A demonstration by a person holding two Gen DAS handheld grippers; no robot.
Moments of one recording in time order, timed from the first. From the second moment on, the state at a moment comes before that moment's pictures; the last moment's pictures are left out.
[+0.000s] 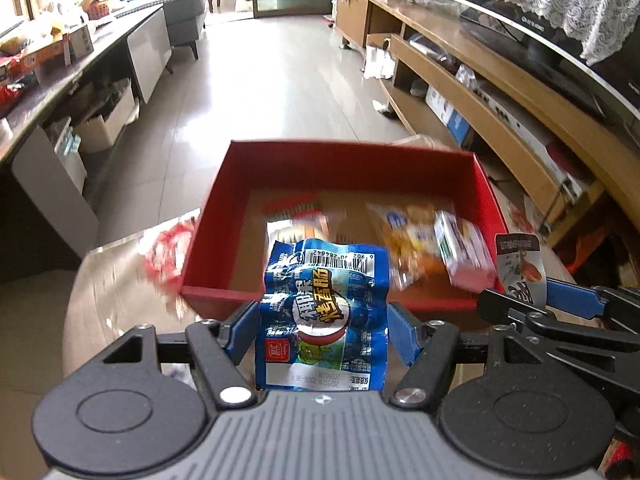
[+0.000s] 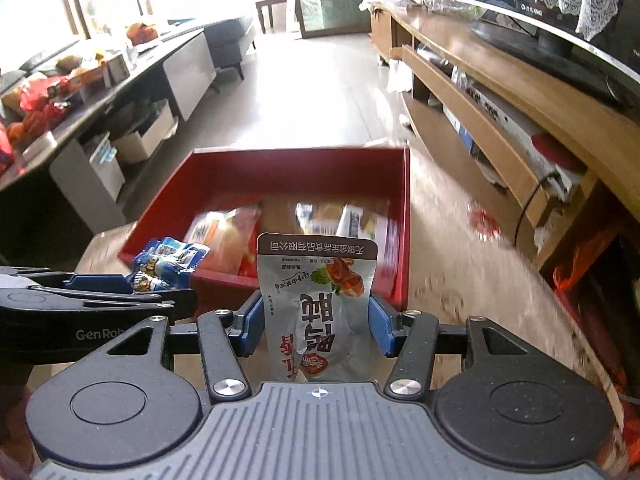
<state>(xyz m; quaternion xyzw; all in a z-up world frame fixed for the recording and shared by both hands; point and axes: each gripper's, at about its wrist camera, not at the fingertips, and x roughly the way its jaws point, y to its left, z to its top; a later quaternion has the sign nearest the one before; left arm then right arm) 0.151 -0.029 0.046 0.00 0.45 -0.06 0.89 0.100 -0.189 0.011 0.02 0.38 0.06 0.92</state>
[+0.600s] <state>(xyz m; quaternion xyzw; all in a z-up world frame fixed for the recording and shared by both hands) 0.227 -0.035 0.014 0.00 0.46 -0.04 0.89 0.173 -0.189 -0.004 0.01 0.38 0.05 0.92</state>
